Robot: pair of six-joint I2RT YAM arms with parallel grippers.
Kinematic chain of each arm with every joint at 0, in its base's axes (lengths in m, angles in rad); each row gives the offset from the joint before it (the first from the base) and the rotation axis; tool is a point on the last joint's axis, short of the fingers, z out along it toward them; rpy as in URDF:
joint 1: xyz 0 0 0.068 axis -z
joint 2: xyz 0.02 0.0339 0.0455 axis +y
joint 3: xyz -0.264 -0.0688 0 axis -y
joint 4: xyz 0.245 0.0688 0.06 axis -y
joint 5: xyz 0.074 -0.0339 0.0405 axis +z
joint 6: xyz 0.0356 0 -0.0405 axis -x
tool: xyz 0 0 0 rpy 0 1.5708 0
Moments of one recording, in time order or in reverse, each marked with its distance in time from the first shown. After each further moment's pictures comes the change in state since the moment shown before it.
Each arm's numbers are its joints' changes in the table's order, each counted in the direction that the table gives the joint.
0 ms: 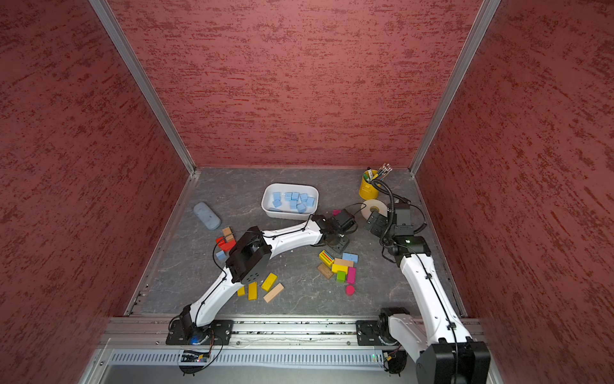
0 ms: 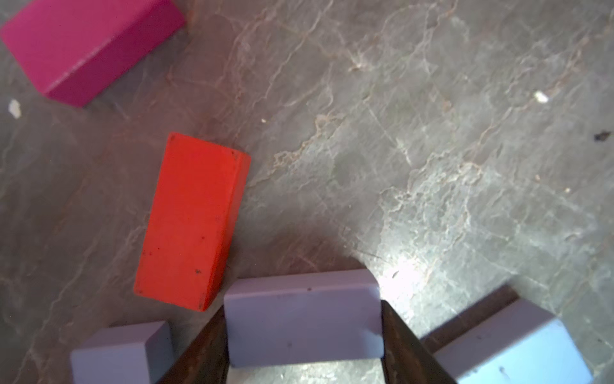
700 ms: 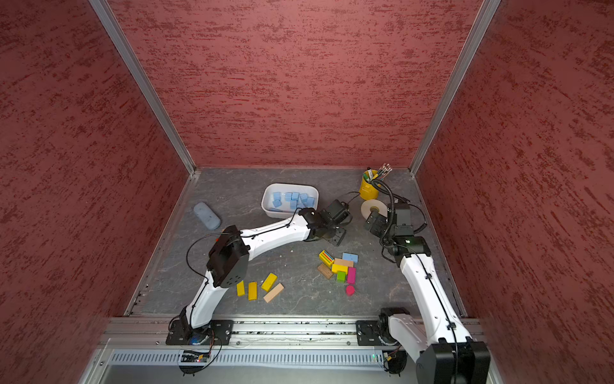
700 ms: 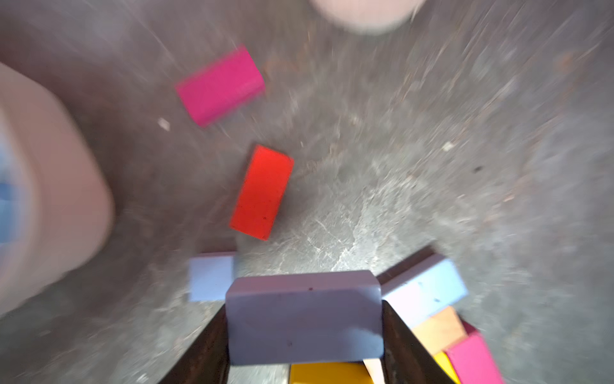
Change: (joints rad) left arm -0.019 -0.261 -0.125 0.012 0.026 0.082; right arm 0.001 0.000 -0.003 0.012 0.025 0.002
